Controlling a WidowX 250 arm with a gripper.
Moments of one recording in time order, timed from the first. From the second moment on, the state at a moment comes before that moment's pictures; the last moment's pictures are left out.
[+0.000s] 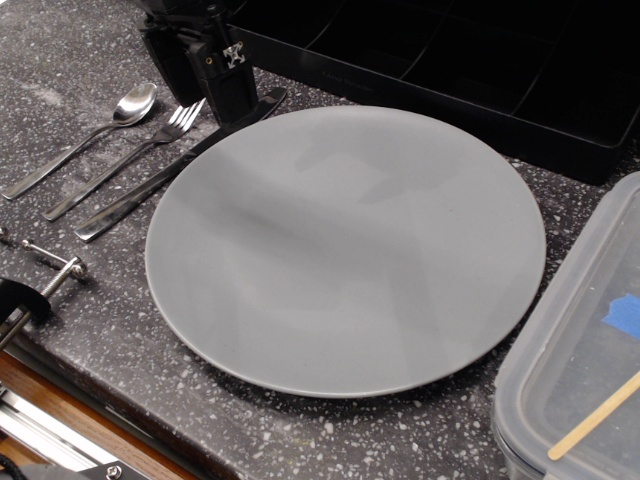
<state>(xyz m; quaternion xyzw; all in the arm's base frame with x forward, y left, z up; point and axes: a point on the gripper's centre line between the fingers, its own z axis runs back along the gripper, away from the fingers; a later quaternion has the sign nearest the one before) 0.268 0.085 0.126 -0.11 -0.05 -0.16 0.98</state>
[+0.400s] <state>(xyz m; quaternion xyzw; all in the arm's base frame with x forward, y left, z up) 0.267 0.088 0.119 -0.12 -0.04 -0.16 0.98</state>
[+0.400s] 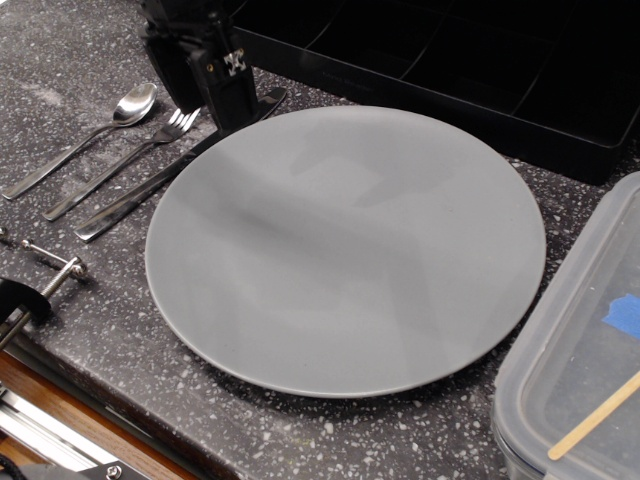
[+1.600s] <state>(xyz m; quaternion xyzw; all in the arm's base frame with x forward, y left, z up) 0.273 0.281 0.080 0.05 -0.03 -0.10 0.99</state>
